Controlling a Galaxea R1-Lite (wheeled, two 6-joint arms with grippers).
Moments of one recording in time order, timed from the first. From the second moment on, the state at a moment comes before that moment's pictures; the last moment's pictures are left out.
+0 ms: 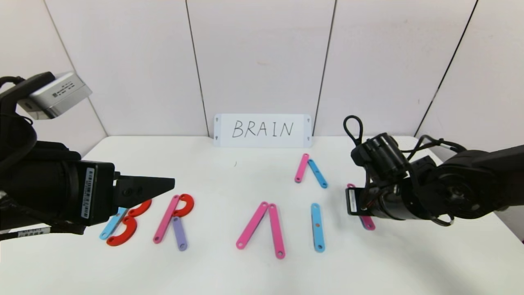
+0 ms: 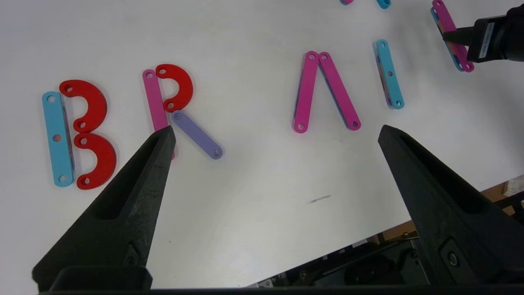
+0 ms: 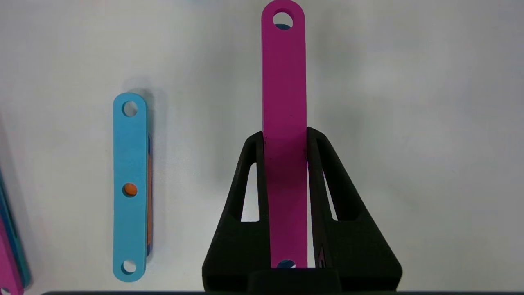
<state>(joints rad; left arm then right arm) -0.66 1.20 -1.12 0.46 0.18 -0.33 0.51 1.85 -1.02 0.15 -0.34 0.48</state>
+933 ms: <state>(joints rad) -0.65 1.20 -1.12 0.46 0.18 -0.33 0.56 1.95 -1.00 0.13 -0.34 0.51</state>
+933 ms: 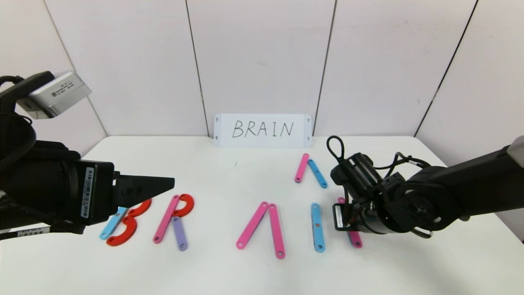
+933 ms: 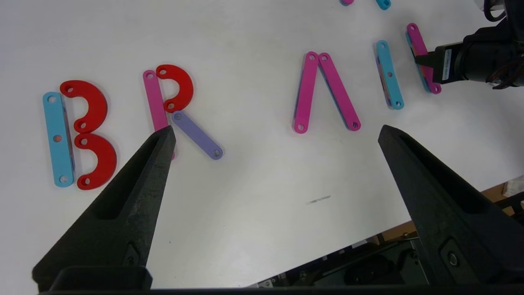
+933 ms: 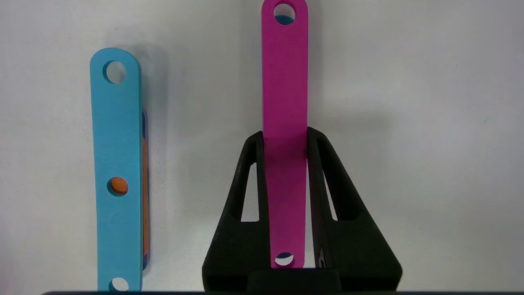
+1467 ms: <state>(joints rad) -0.65 1.20 -1.12 0.46 0.18 -0.33 0.56 1.95 -1.00 0.13 -0.35 0.51</state>
